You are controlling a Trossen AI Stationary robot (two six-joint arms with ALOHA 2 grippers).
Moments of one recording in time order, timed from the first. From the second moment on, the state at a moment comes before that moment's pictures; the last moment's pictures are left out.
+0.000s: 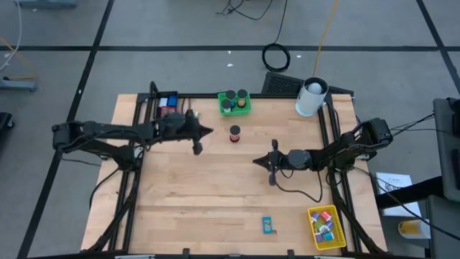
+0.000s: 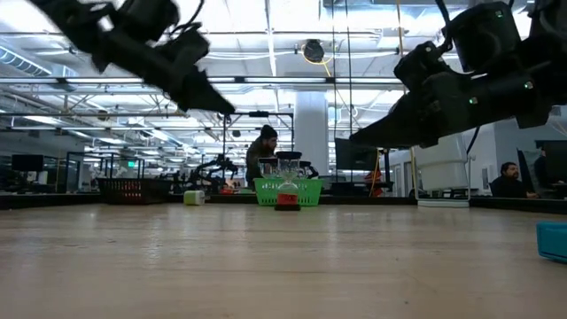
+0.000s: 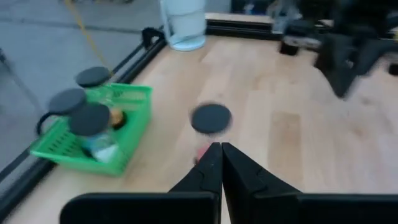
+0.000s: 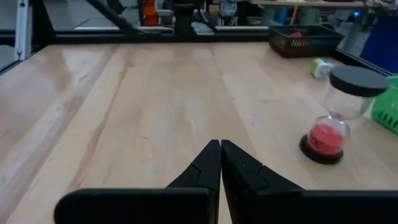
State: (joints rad) left arm 0.26 1.20 0.60 0.22 -0.02 0.04; right arm 0.14 1.57 0.29 1.06 0.24 0.06
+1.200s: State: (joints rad) left arm 0.26 1.22 0.08 1.07 0.00 0.02; right arm -0.12 1.56 0.96 -0.03 0.37 0.23
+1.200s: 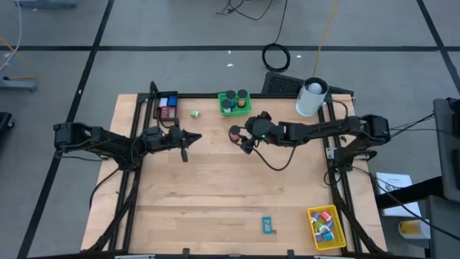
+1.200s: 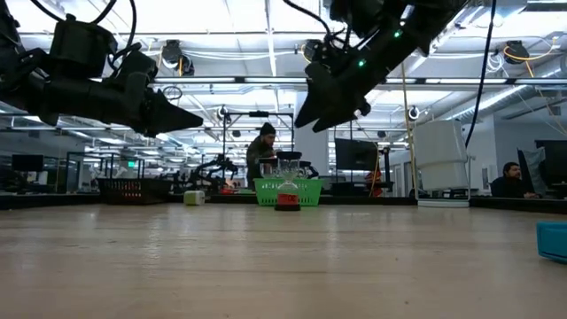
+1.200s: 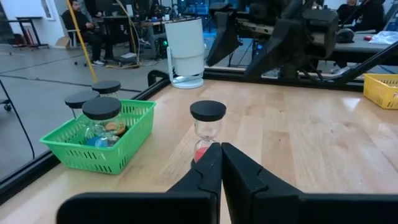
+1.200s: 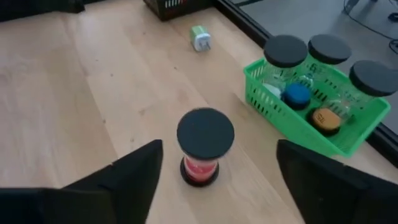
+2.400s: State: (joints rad) left arm 0.26 1.22 0.08 1.05 0.00 0.01; right arm -0.19 1.83 0.96 0.31 0.28 0.16
